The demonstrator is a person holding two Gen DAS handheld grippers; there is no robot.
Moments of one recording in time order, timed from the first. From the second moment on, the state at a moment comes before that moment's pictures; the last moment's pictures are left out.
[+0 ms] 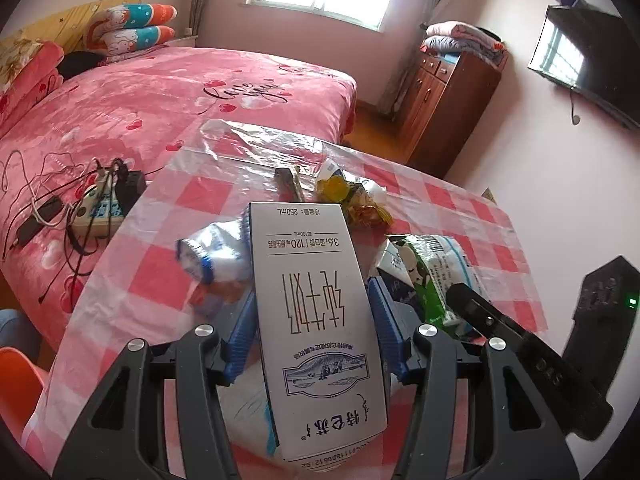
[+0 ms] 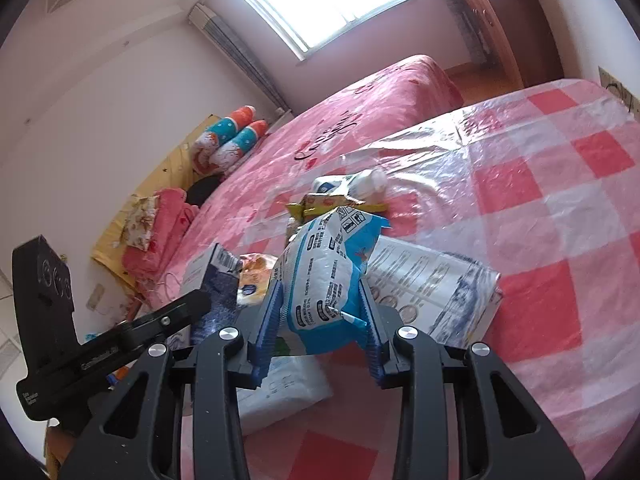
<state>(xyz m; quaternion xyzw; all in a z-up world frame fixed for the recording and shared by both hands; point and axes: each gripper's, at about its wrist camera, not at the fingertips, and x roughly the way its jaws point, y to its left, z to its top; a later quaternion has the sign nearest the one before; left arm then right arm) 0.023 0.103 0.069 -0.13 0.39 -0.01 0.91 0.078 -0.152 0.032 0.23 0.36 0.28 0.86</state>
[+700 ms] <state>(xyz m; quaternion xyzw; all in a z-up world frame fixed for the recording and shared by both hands) -0.076 0.190 0.071 -0.18 0.37 0.01 0.91 0.010 -0.080 0.048 0.19 0.37 0.36 0.83</state>
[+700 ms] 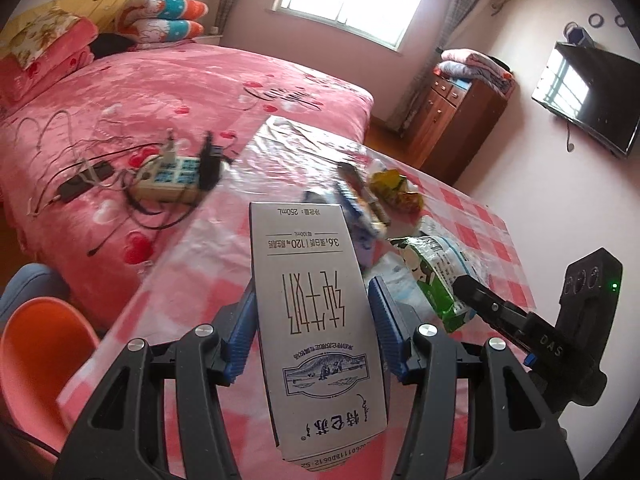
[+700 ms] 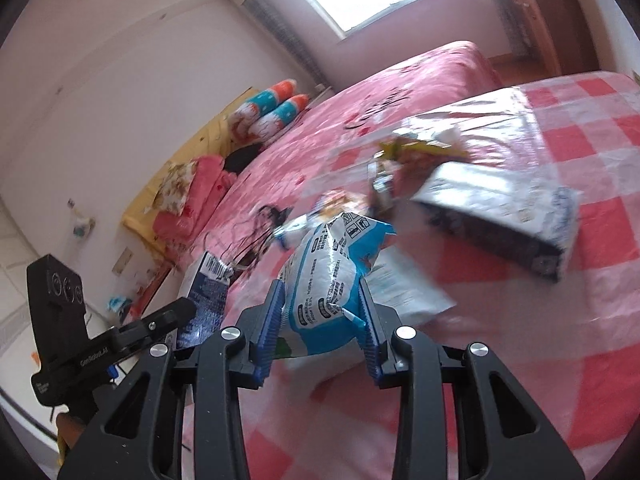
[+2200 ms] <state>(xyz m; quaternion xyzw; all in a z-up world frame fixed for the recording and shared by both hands) -0.222 0.414 -0.006 -0.29 0.37 0.25 0.85 -0.090 0.135 0.064 0.04 0.39 0.45 0.80</state>
